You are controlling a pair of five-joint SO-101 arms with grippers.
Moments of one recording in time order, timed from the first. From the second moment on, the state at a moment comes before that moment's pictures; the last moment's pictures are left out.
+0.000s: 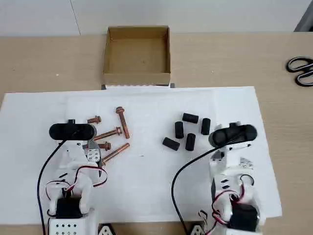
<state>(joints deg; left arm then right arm) -5.0 -99.2 94.8 52.9 3.9 4.7 -103.2 79.1 70.9 9.6</state>
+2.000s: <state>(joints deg) -2.1 -72.0 62.2 61.5 -10.0 4.6 -14.7 6.2 94.7 13.1</state>
